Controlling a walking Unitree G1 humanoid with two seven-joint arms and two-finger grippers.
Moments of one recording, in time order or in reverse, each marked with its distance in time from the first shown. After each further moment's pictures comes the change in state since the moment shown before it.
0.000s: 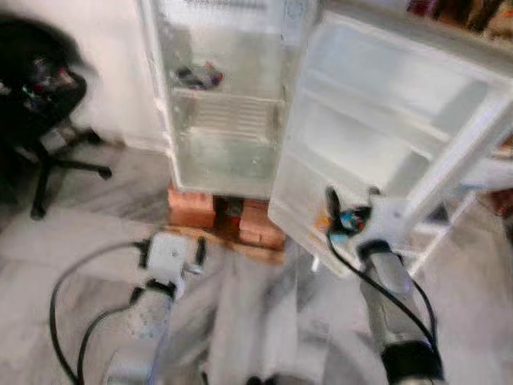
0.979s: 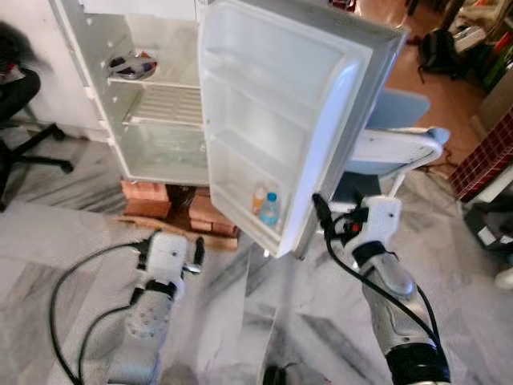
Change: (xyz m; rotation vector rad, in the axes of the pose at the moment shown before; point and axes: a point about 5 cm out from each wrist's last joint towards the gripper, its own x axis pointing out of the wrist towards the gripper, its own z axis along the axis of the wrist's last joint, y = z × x) left arm 0.000 0.007 0.008 0.016 -0.012 0.037; right arm -0.002 -0.001 0.008 0.052 0.002 0.096
